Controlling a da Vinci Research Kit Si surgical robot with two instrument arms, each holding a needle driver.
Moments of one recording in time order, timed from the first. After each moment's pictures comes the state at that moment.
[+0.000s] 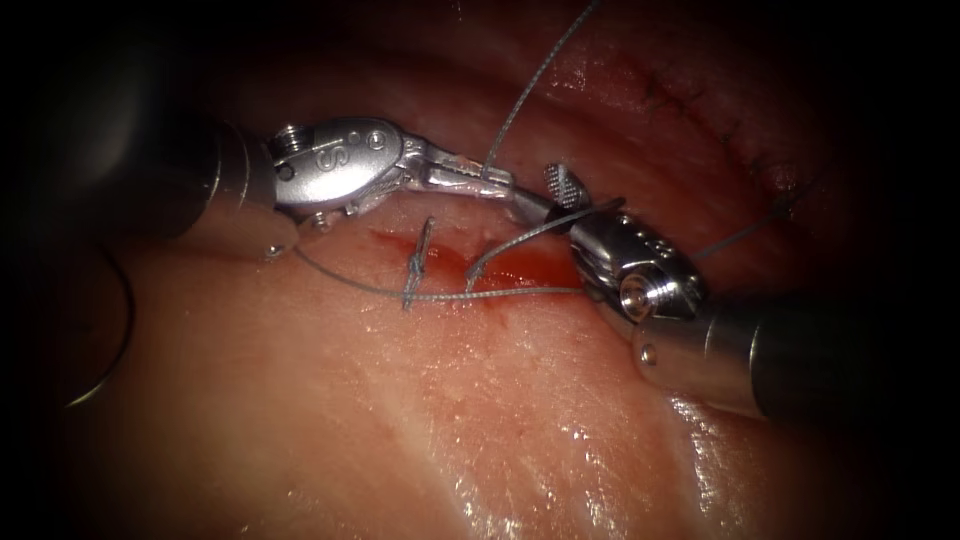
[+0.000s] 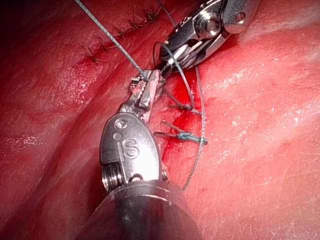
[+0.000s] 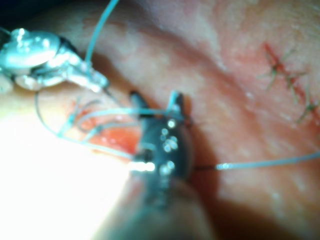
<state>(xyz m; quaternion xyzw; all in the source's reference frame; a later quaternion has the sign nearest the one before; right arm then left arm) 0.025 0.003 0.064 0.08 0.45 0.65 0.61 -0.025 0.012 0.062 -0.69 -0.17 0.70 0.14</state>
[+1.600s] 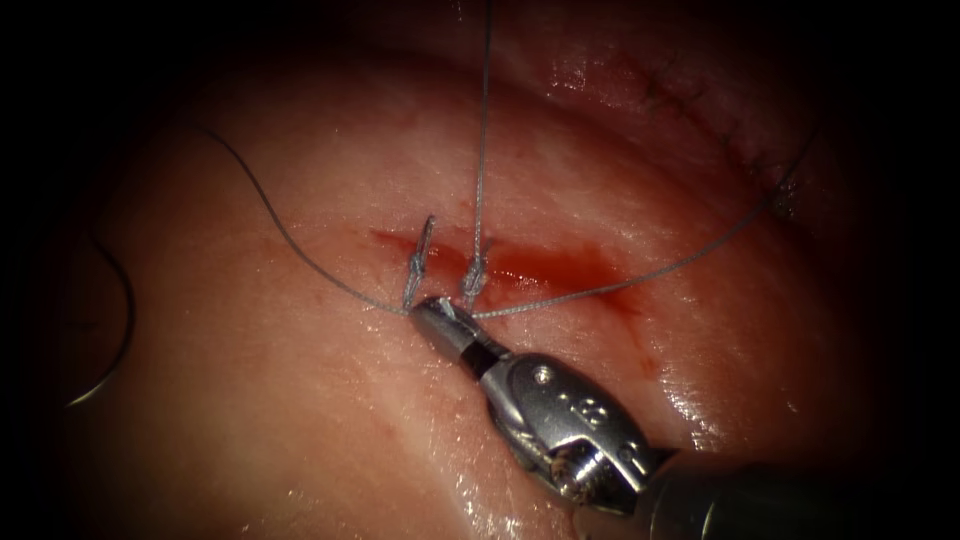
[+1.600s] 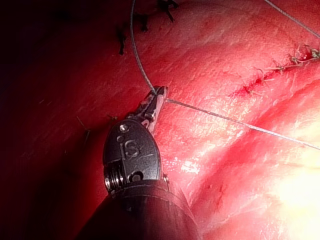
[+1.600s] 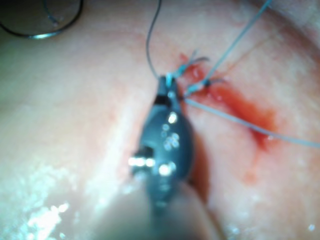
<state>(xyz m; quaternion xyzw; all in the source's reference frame) 0.032 -0.005 0.055 0.00 0.52 0.56 0.65 -0.022 0.036 0.069 -0.64 -0.13 0.73 0.21</state>
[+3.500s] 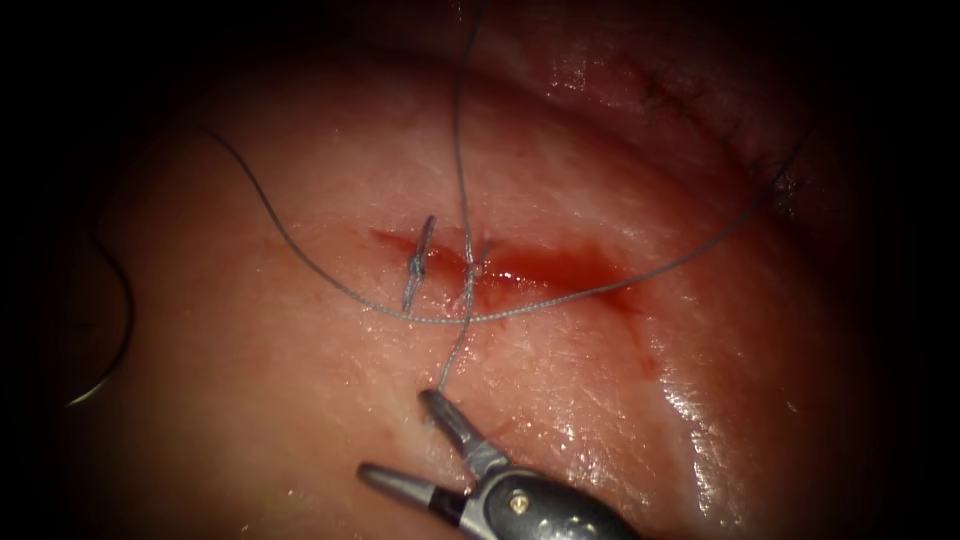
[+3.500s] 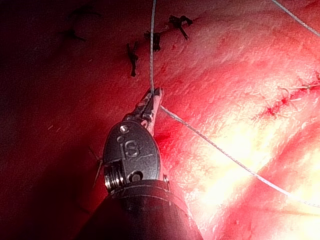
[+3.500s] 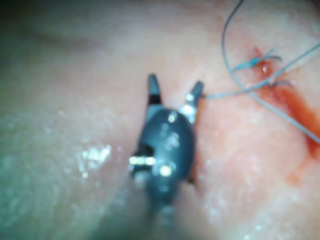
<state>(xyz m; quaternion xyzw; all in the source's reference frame) 0.032 -0.013 0.048 0.03 0.56 0.39 0.73 -0.026 0.040 0.069 -0.63 -0.10 0.74 0.22</state>
